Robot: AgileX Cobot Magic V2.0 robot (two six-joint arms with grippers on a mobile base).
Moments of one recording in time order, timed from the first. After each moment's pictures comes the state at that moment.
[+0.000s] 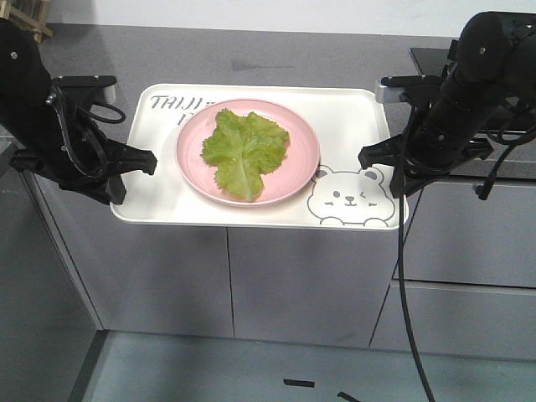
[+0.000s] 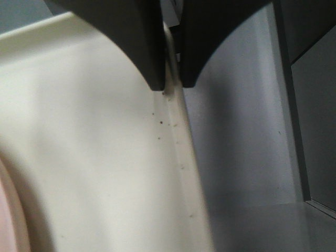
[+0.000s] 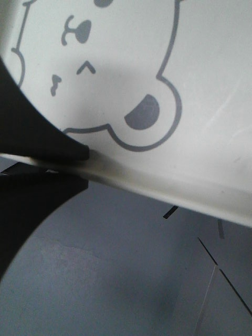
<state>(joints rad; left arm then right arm) -0.24 1.73 -1.58 -0.12 1.18 -0.07 0.18 1.88 -1.73 0.11 1.25 -0.05</state>
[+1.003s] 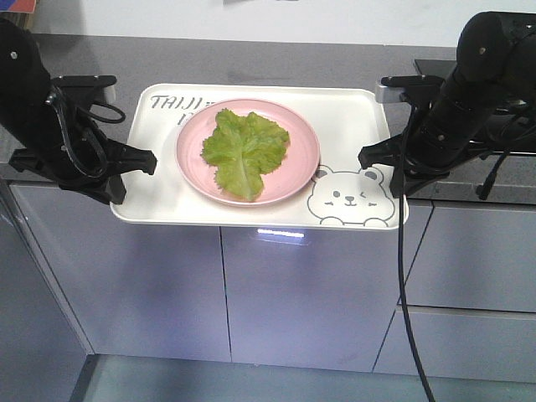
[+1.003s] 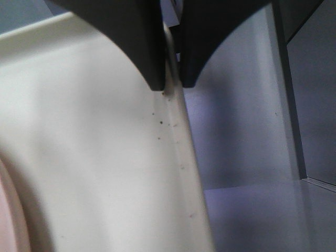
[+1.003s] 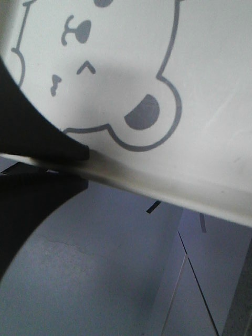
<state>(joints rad) -0.24 1.73 -1.58 -0.12 1.18 -0.07 0.18 1.88 -1.73 0.11 1.25 -0.05</state>
